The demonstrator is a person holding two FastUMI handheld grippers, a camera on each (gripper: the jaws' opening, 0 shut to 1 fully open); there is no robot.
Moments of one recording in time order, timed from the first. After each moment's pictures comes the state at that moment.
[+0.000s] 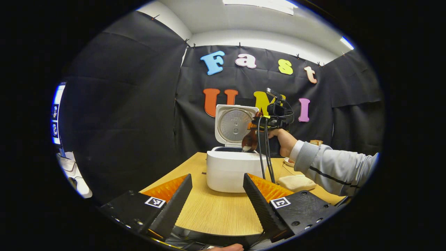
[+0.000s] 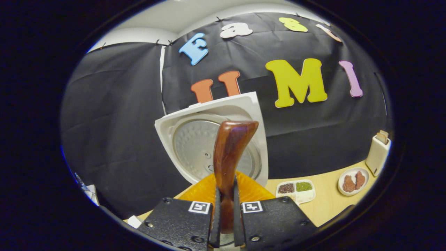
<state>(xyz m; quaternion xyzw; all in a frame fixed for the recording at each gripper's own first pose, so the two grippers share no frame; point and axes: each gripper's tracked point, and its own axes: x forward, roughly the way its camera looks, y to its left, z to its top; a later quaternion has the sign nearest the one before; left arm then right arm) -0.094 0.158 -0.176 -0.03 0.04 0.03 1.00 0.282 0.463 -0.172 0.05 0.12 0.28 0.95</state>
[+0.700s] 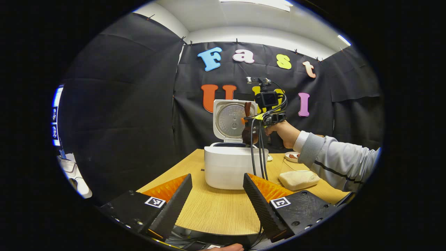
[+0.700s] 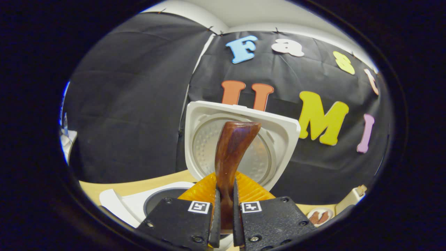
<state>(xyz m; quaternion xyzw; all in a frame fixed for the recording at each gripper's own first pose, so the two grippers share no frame) -0.082 0.145 -0.187 -0.02 0.05 0.03 1.00 0.256 0.481 -0.161 -0.19 0.03 0.29 0.94</state>
